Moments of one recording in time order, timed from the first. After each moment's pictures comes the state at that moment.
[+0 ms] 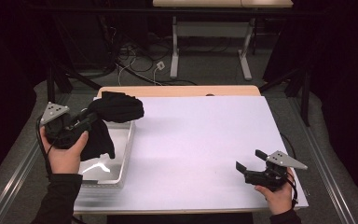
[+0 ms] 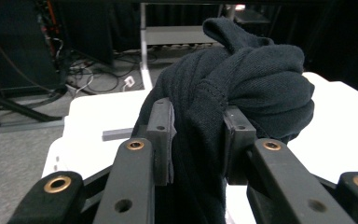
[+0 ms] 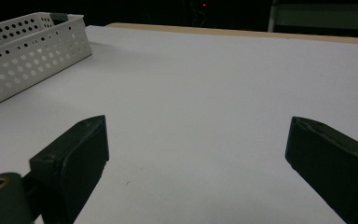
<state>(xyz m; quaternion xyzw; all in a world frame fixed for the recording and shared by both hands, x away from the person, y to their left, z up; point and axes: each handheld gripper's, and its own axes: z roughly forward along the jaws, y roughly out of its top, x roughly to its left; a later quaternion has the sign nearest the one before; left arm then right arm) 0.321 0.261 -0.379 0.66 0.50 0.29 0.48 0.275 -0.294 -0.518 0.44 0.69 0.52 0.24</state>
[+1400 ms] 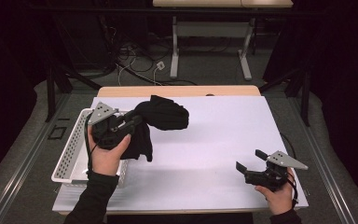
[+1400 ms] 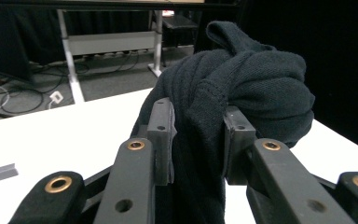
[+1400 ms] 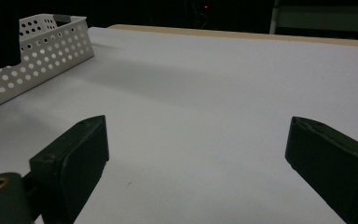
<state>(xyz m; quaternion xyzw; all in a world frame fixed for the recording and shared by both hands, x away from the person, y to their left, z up) 0.325 0.165 -0.386 0.70 0.41 0.22 0.54 0.274 -0.295 -0.517 0.44 0.69 0.52 0.24</state>
